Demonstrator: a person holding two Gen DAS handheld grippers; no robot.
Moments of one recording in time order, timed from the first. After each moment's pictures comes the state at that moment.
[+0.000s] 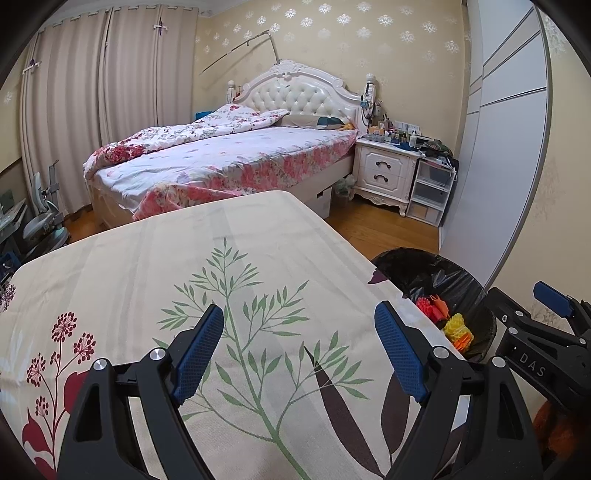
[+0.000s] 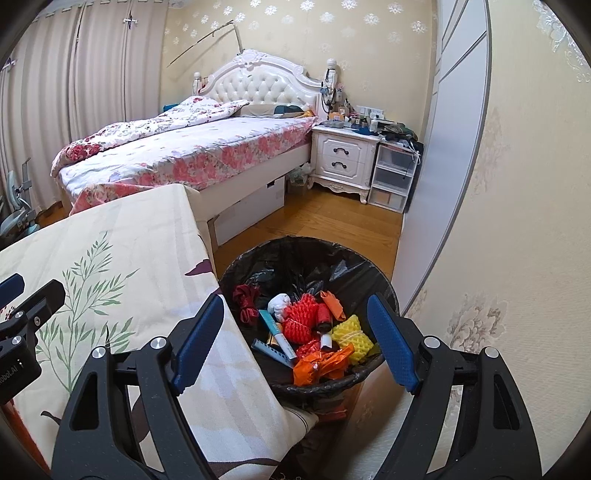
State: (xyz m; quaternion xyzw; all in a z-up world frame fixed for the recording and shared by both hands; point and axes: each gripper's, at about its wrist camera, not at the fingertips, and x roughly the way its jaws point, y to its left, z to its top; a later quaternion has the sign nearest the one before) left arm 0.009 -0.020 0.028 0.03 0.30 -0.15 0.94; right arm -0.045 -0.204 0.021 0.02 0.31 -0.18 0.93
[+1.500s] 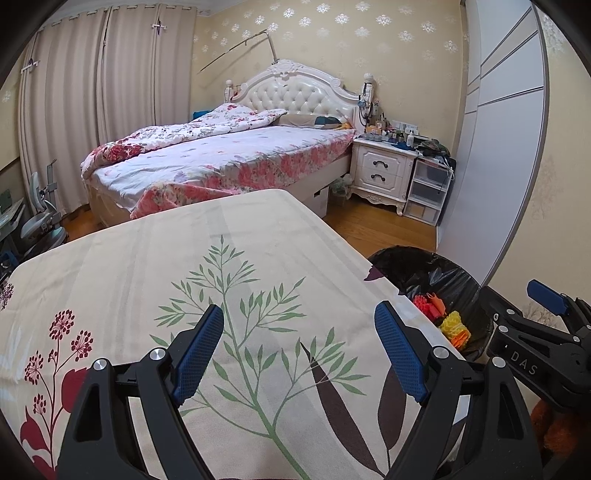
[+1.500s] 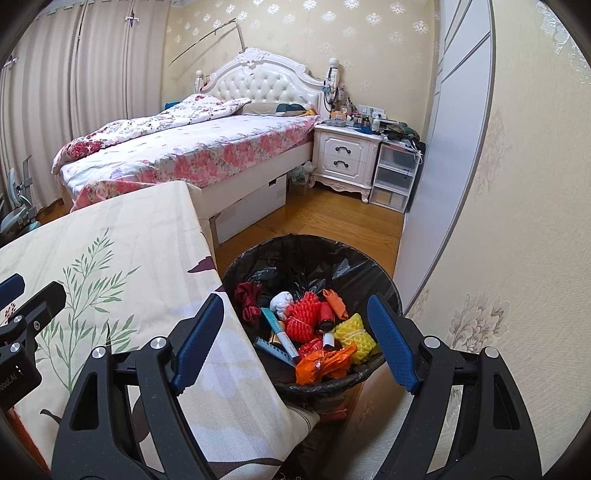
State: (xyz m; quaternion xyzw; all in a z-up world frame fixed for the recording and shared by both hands) left arm 0.006 -0.022 0.023 0.03 0.30 -0.16 0.94; right arm -0.047 -0.204 0.023 0.02 0.31 -0.18 0.93
